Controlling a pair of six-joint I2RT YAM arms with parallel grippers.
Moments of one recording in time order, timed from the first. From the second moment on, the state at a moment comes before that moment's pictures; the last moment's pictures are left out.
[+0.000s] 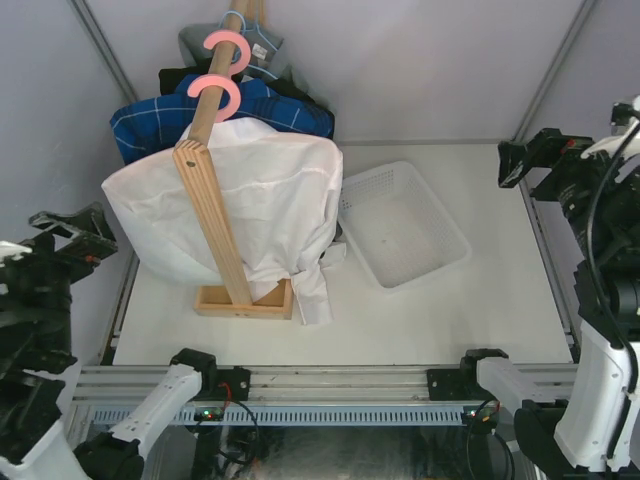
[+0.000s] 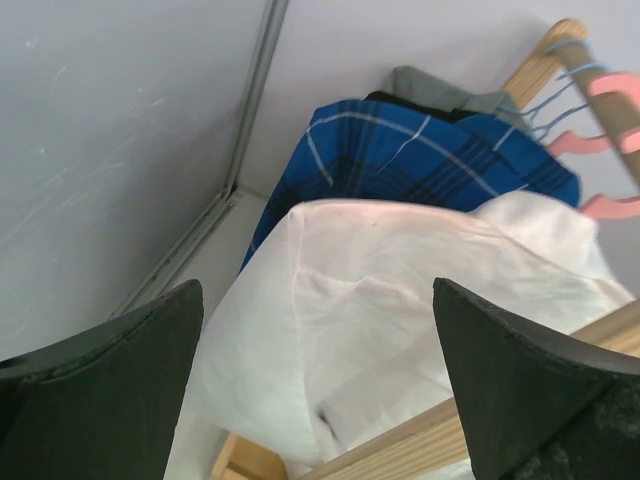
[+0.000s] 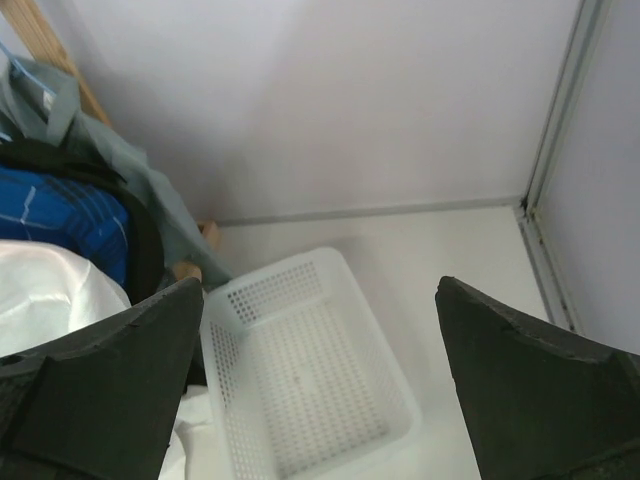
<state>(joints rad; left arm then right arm) -0.28 0.74 1.87 -1.03 -0.57 -0.33 0.00 1.01 1.93 -0.93 -0.04 0.18</state>
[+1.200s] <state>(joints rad) -0.01 0.47 1.17 -0.93 0.36 -0.41 0.00 1.20 1.20 -0.57 -0.89 0.45</state>
